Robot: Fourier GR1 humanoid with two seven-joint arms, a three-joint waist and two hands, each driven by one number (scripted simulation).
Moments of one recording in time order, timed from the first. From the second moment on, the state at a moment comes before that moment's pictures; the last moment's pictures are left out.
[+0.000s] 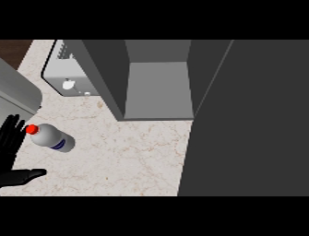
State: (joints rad) left arm -0.02 0.25 0.41 -1.18 0.15 -0.38 -0.25; right arm 0.14 -0.10 0.50 -2.49 0.05 -0.08 0.40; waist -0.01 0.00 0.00
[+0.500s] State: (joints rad) left arm -0.17 0.29 0.42 -0.78 0.08 -0.39 -0.51; right arm 0.12 -0.13 0.49 -2.49 0.06 -0.10 0.39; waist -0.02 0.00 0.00
